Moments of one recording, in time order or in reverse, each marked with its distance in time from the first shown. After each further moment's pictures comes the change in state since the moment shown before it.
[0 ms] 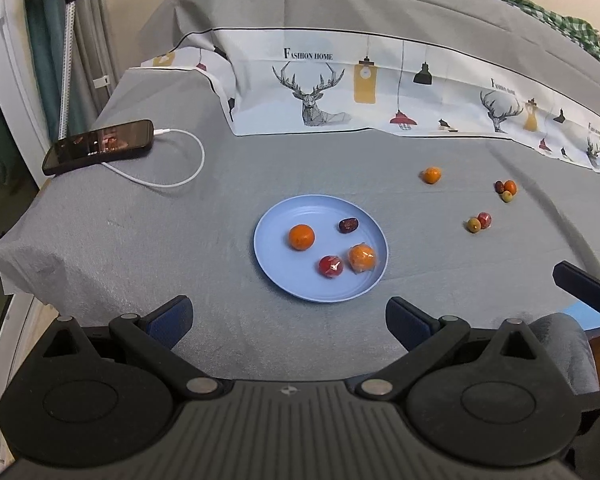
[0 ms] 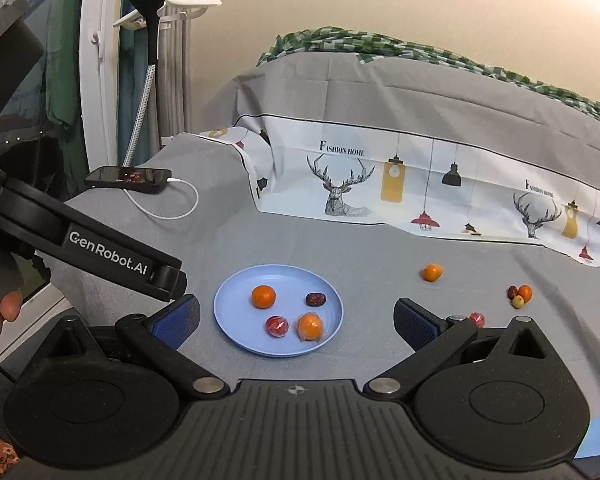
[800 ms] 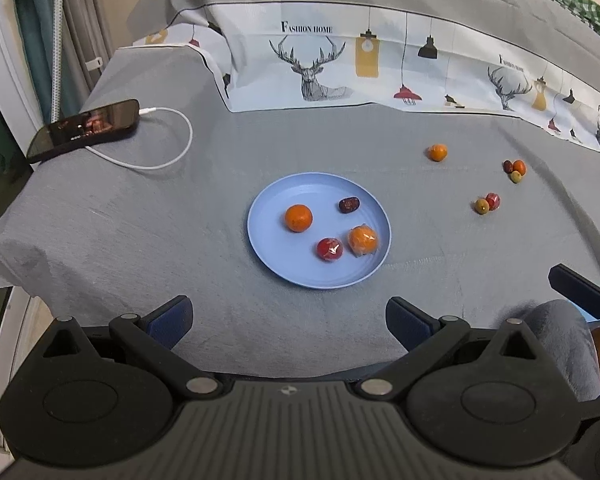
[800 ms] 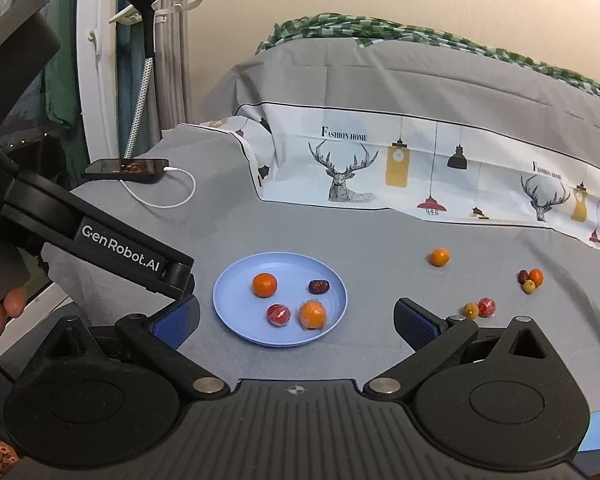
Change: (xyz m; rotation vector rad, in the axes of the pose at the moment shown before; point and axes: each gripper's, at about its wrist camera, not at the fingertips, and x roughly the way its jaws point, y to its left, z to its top) left arm 0.031 -0.010 0.005 0.006 0.083 0.014; right arm 0.022 -0.011 -0.012 0.046 0.044 0.029
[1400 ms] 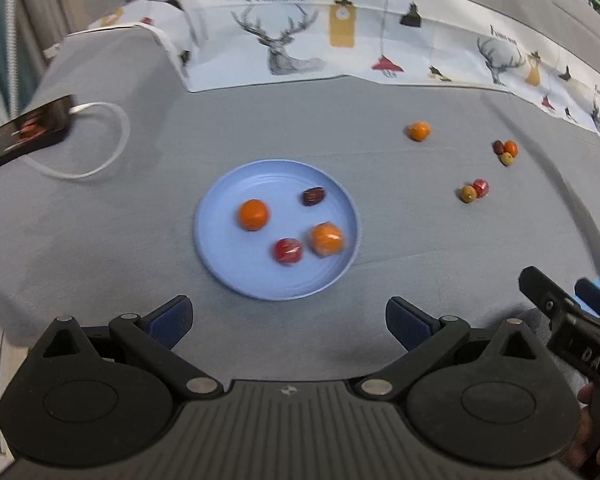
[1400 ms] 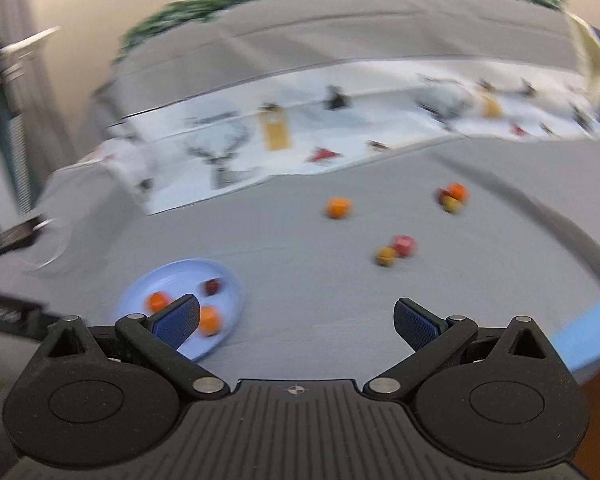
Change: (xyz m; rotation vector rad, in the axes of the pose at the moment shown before) left arm 0.052 -0.047 0.041 0.035 0.110 -0.051; right arm 0.034 -0.124 -0.020 0.415 0.073 -0.242
